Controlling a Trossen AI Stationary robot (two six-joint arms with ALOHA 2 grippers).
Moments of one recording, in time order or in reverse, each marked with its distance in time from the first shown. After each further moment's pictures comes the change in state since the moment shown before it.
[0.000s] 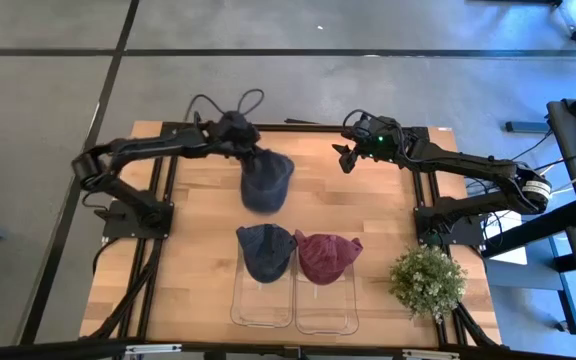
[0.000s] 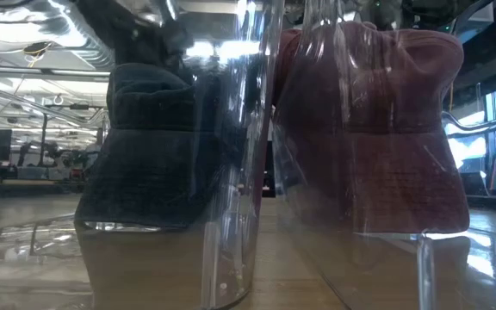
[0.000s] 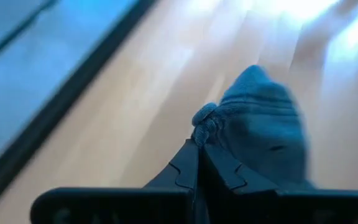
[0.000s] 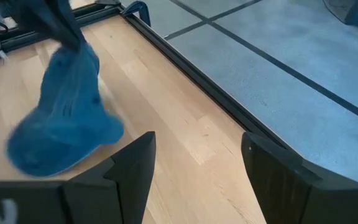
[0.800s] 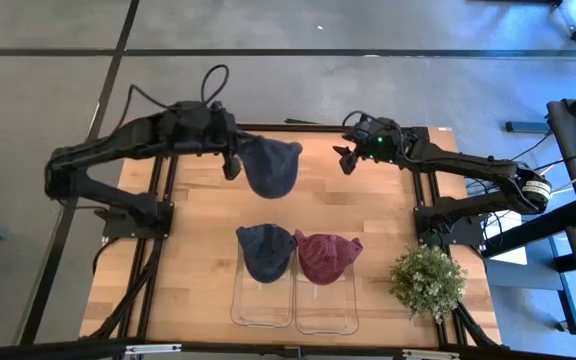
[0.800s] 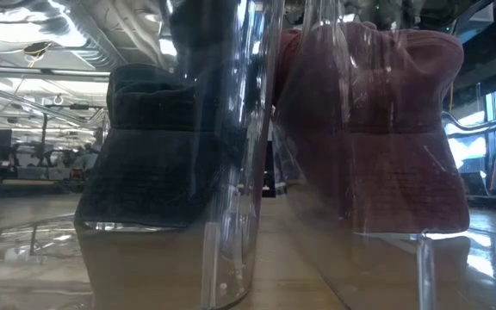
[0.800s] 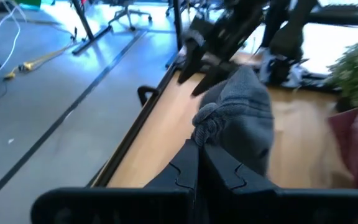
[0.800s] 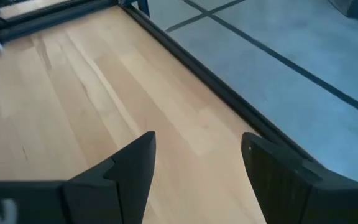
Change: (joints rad) left arm -0.344 -0.284 0.493 -0.476 -0.286 -0.037; right arm 0.000 0.000 -0.006 -0.022 0.000 0.001
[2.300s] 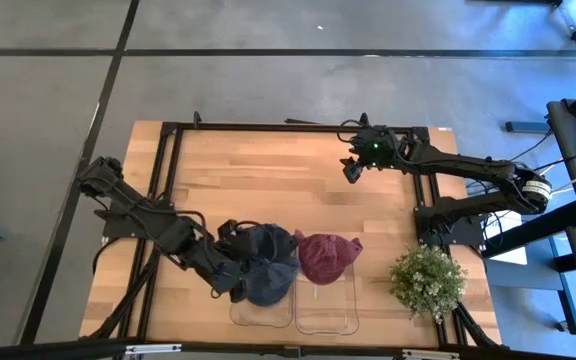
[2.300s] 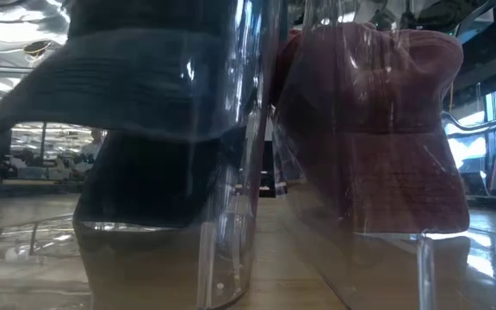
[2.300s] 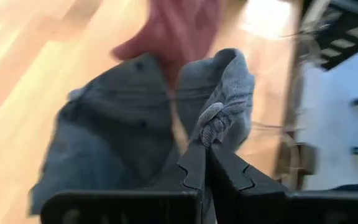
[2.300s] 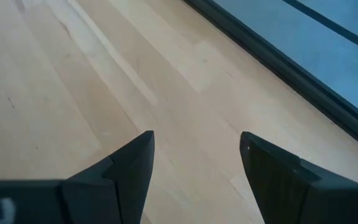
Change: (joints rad) left arm -0.821 0.387 0.130 -0.247 -0.271 -0.868; right arm 0.000 0.000 -0.047 -0.157 -0.011 0.081
